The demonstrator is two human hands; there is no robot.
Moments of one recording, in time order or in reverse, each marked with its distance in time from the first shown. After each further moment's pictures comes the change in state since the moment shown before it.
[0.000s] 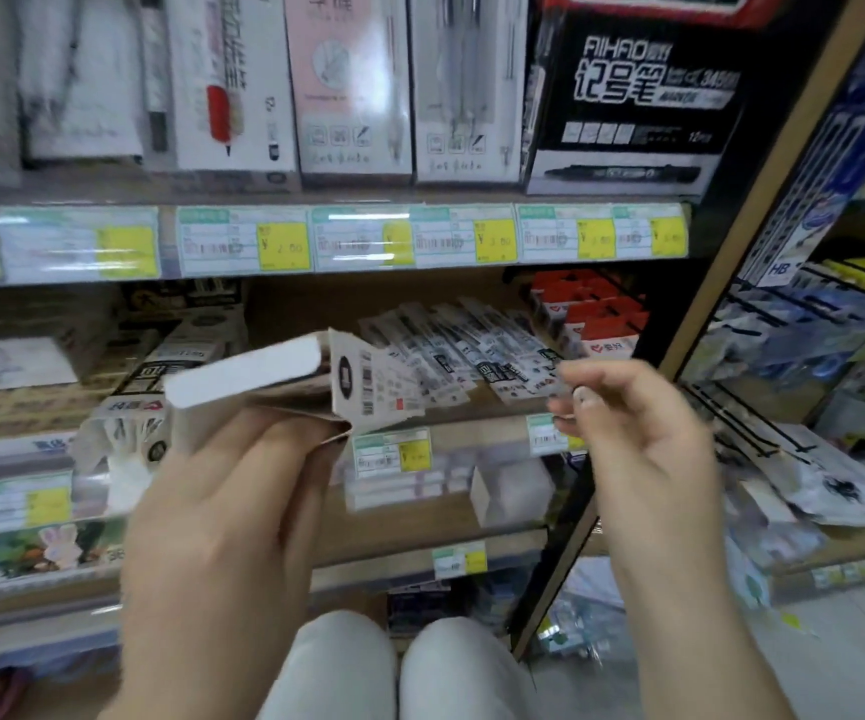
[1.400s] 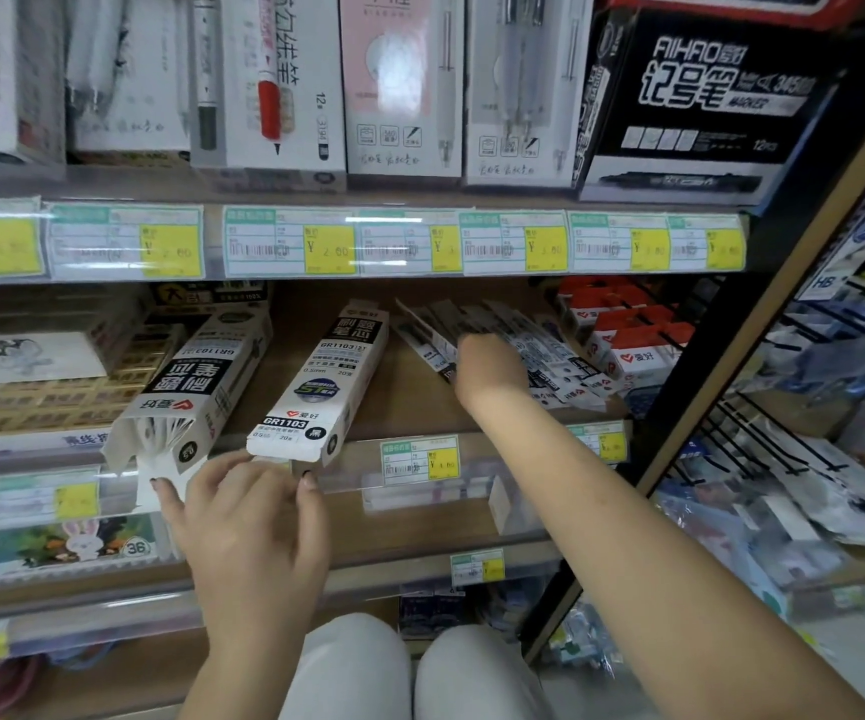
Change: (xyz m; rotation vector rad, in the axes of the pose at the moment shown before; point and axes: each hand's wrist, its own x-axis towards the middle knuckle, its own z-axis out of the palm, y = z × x) left_hand -0.051 -0.075 0.049 0.214 -0.034 -0.331; right_hand 0.117 0.095 0.124 -1.195 -0.550 0.044
